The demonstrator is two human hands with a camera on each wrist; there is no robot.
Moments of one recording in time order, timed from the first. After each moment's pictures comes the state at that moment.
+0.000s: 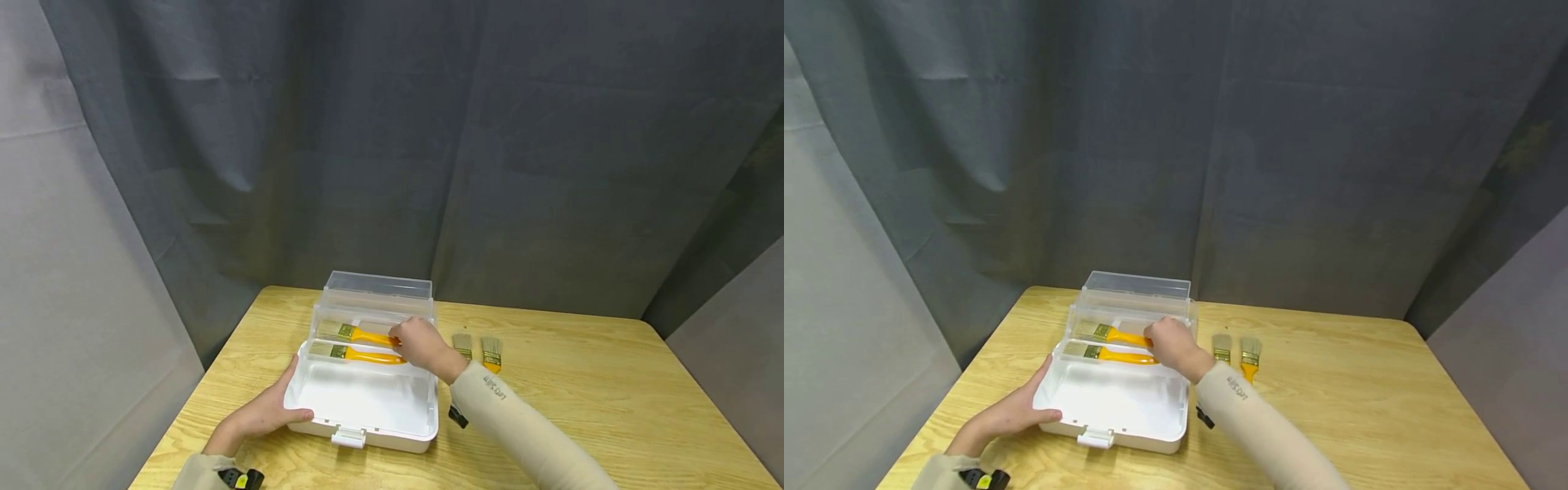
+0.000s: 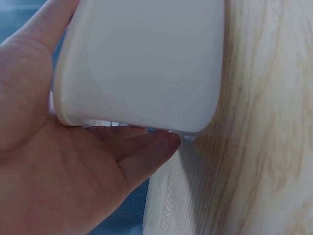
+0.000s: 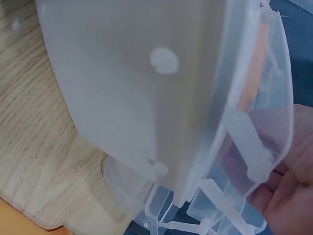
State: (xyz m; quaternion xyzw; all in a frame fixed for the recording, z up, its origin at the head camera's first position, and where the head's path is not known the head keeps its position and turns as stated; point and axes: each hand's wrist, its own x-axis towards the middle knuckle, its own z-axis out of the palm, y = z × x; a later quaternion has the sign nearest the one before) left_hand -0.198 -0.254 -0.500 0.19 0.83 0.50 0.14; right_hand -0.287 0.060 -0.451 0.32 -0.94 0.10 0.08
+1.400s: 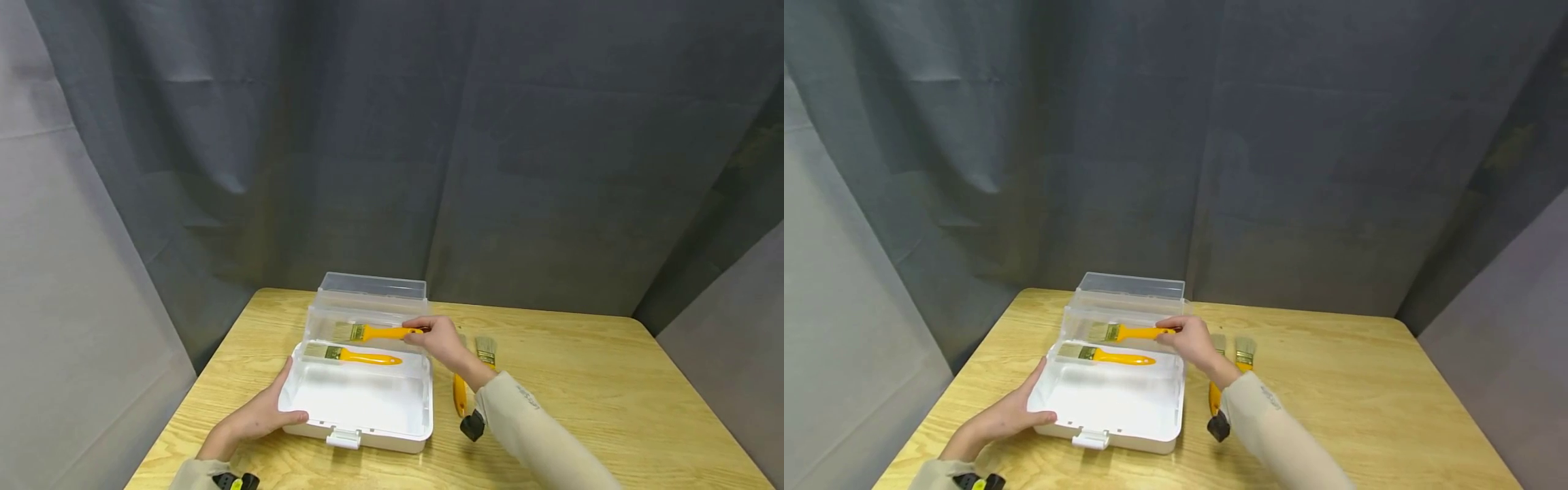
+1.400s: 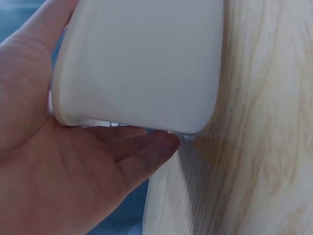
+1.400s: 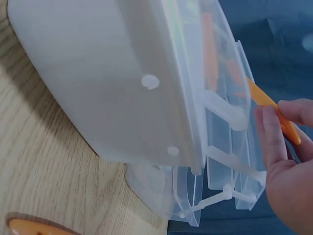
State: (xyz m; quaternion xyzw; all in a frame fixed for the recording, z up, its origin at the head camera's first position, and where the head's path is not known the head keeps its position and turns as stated) left_hand -0.195 -0.259 -0.500 0.18 0.85 0.48 0.13; right_hand -0.270 0.094 -0.442 0.11 -0.84 0.54 -0.02
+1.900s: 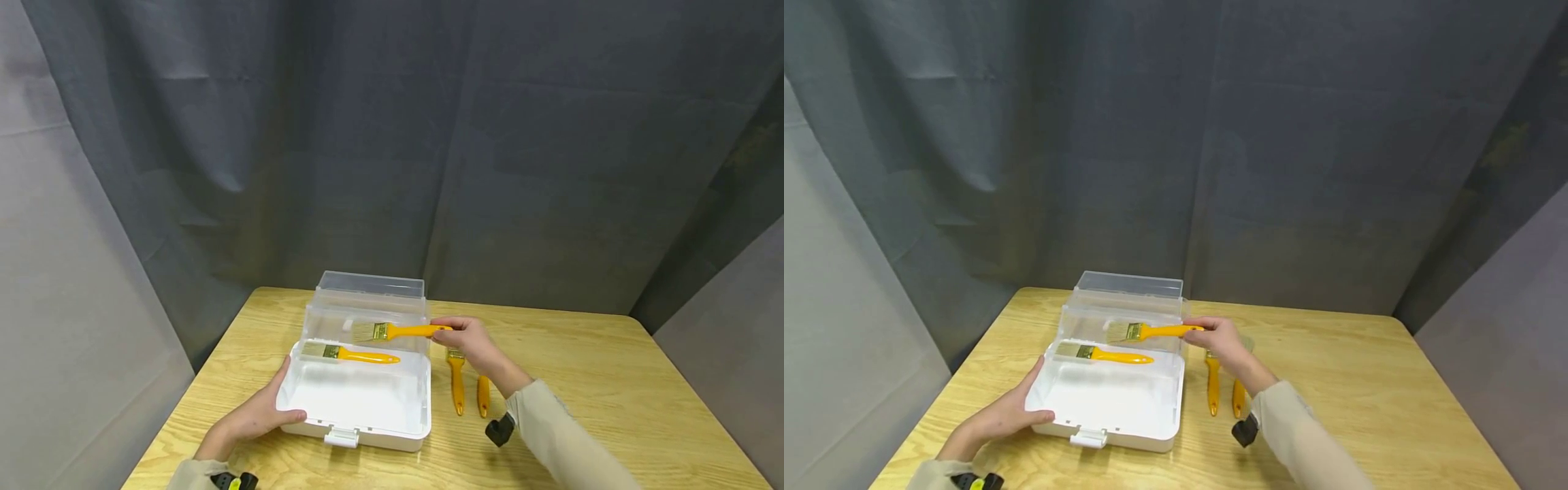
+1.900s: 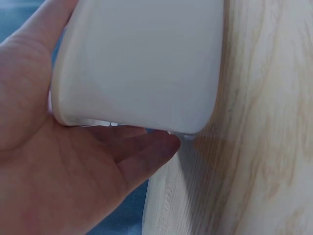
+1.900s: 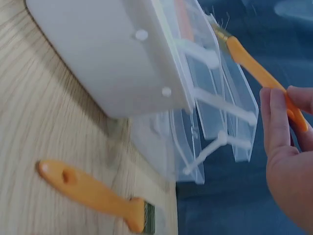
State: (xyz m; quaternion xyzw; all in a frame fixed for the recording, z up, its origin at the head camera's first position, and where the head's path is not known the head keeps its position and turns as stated) left_hand -0.195 -0.260 -0.501 0.18 0.84 0.50 0.14; right_hand -0.262 0.149 -0.443 0.08 -0.74 0.67 -0.08
